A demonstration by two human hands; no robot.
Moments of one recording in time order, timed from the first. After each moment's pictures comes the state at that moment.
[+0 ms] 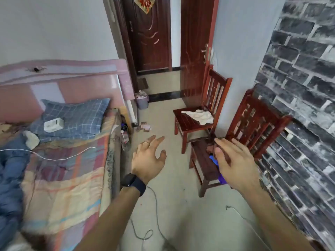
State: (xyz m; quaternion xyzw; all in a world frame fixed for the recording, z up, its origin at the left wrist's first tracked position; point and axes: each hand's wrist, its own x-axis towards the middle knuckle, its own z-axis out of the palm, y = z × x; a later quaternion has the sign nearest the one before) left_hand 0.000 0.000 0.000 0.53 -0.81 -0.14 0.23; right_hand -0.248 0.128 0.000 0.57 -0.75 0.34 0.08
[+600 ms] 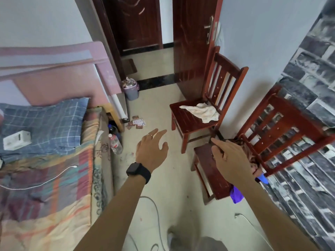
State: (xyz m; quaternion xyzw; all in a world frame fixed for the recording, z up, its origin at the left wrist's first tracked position) left_hand -0.099 -0.295 -0.055 0.52 -0.81 -0.21 0.14; right_hand -0.313 -0.143 -0.048 0.50 -0.81 0.28 -0.08
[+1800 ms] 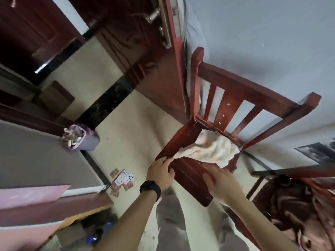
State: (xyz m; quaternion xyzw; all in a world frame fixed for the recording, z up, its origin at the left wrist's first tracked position) left_hand -0.486 -0.904 -0.281 0.32 -0.90 -0.22 -0.22; right_hand -0.591 -0.689 -0.268 0.26 -0.88 0.19 -0.34
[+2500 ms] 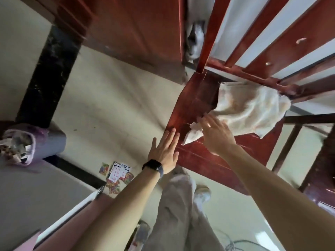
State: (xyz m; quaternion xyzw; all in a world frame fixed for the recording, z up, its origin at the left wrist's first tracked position) left_hand -0.508 -1.049 -0.570 0.01 -0.93 -0.11 -0.36; right_hand -0.630 -0.864 -0.553 0.22 -0.90 0.07 -0.36
